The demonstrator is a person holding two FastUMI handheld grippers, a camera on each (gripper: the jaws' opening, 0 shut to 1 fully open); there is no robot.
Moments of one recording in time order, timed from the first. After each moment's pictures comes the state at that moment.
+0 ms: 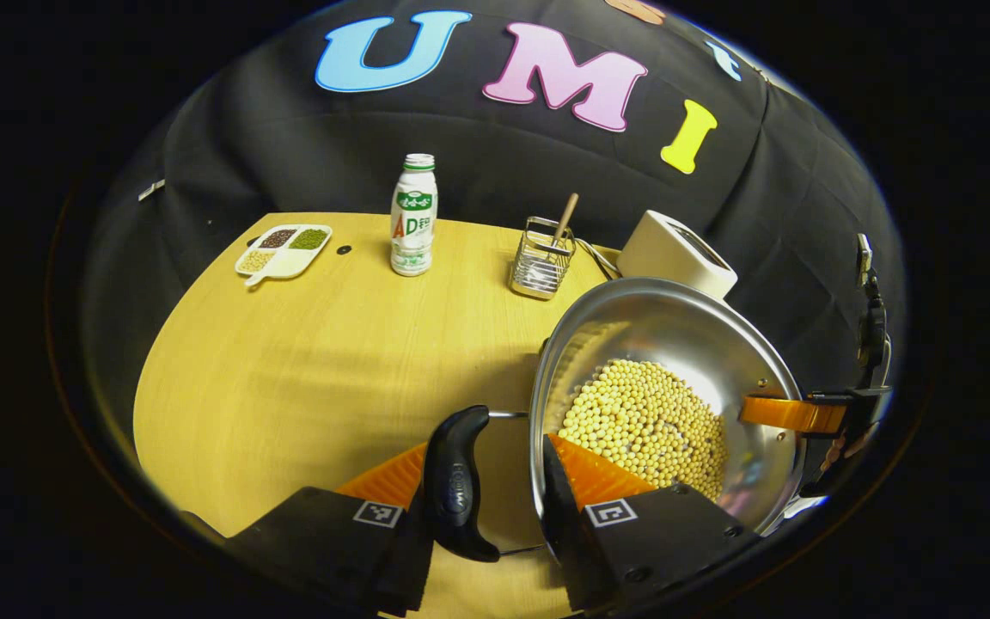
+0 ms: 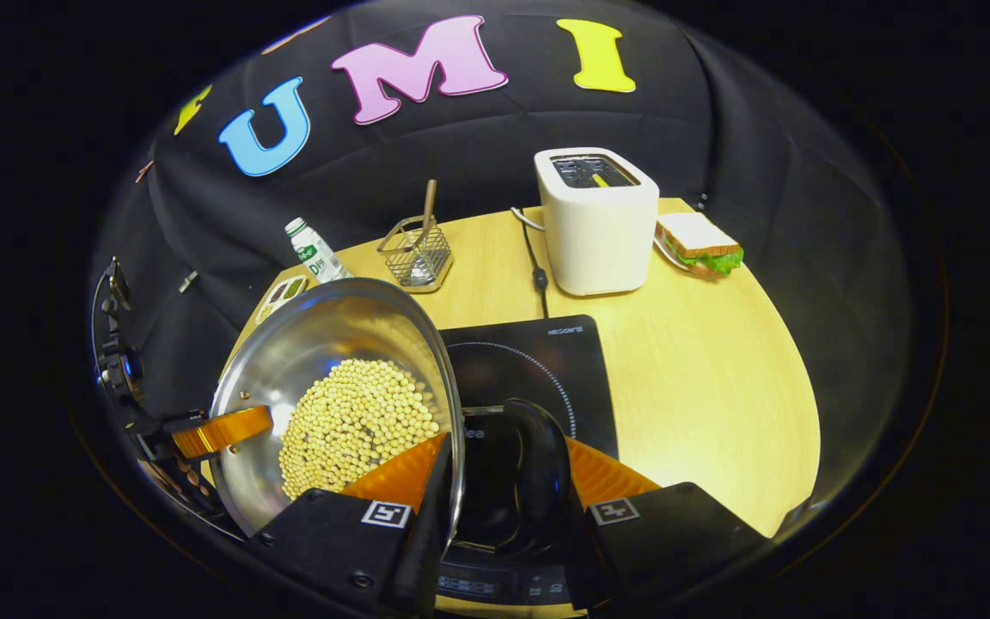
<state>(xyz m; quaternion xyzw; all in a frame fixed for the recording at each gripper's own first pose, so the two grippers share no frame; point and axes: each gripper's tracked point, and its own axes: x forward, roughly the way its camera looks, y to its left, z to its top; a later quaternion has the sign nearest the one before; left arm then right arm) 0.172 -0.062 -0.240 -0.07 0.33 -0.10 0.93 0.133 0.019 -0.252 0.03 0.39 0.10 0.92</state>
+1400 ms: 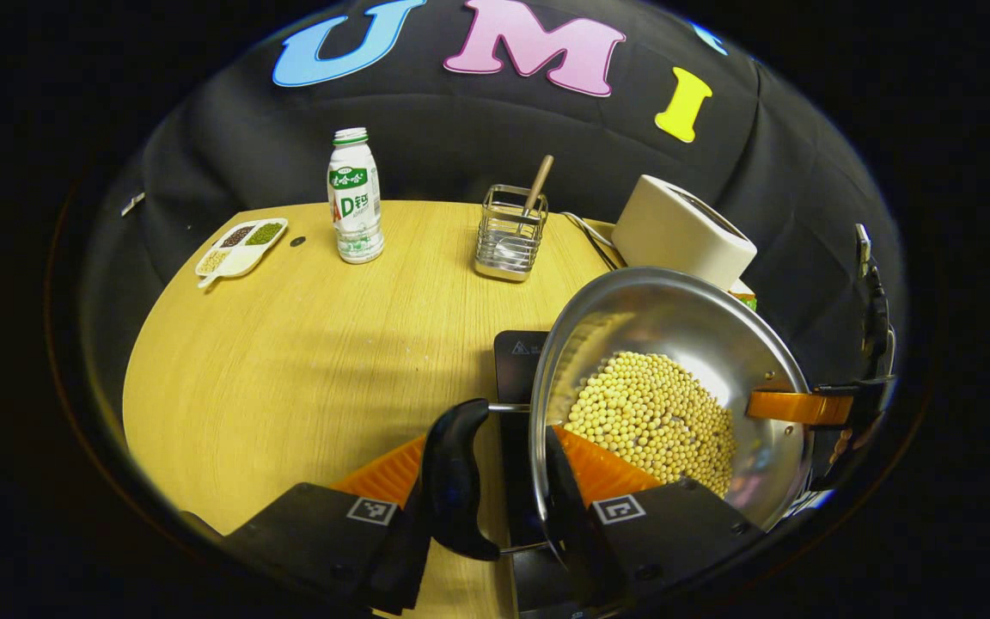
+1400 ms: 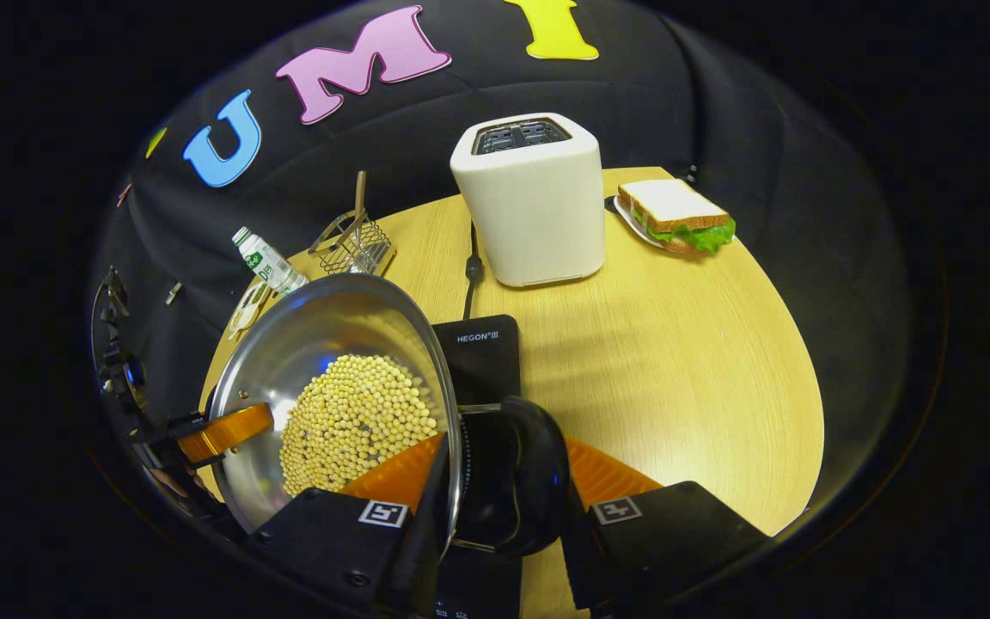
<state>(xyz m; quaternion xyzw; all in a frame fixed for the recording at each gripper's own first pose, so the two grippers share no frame) 0.212 -0.121 -0.276 -0.04 0.35 -0.09 0.93 0.175 -0.040 -0.291 0.05 0.42 0.09 0.90</state>
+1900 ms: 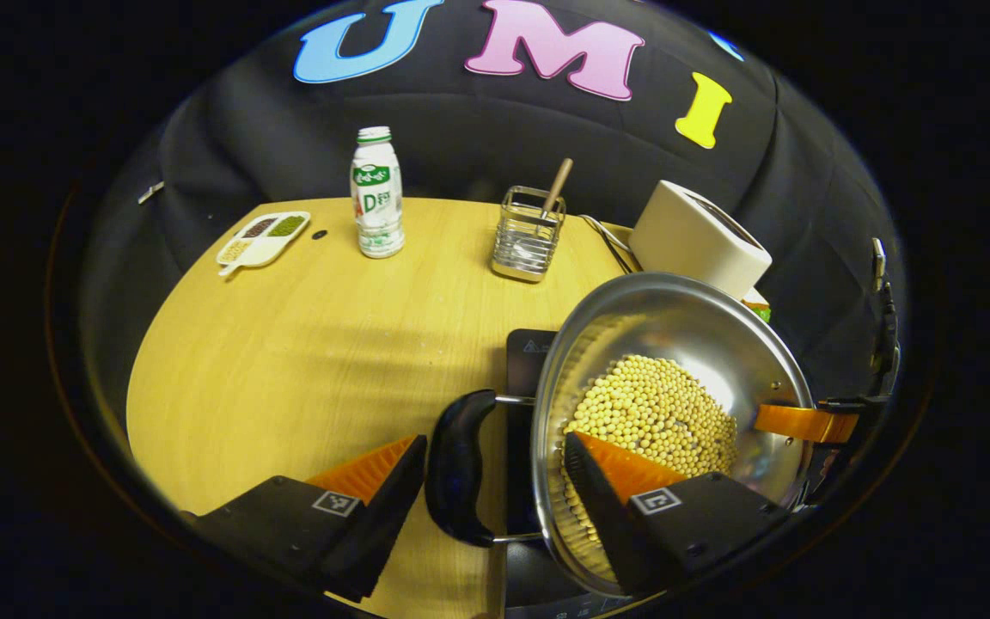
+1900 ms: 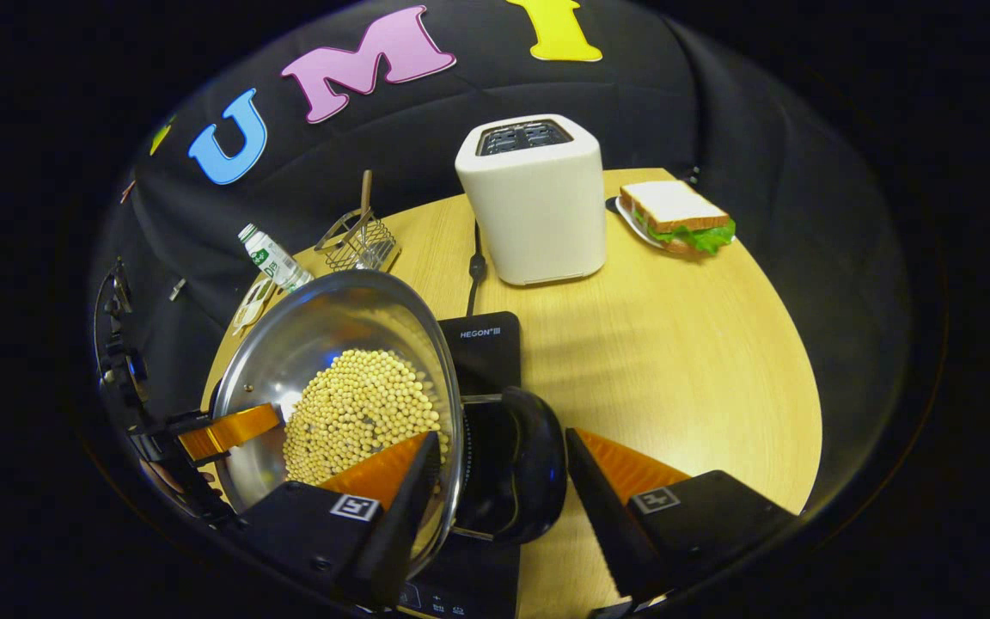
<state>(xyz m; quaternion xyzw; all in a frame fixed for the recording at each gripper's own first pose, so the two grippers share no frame) 0.200 -0.114 -0.266 -0.05 0.35 -0.05 0.93 0.169 -0.047 -0.279 0.05 0.41 0.09 0.91</state>
